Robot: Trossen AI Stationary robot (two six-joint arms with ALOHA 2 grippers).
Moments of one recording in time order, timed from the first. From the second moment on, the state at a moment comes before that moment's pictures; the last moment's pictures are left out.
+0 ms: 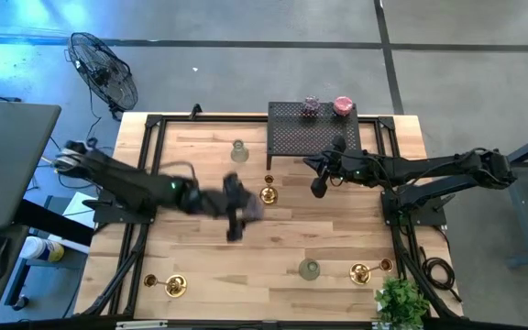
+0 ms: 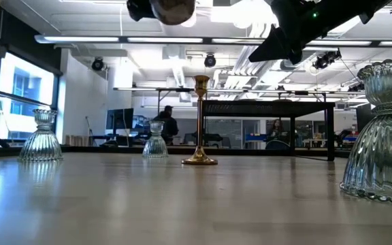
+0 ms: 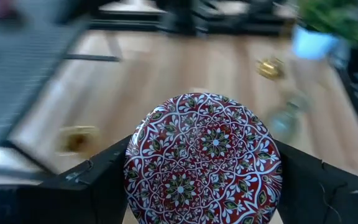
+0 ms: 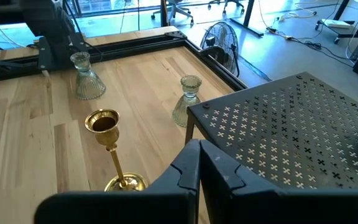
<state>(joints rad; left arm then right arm) -0.28 1.36 1.12 -0.28 -0.38 -0.21 -0.07 1.09 0.67 0.04 0.37 0.14</state>
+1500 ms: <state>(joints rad) 0.57 2.08 1.86 -0.40 0.00 0.04 -0.07 1.09 0.67 0.02 0.36 0.14</state>
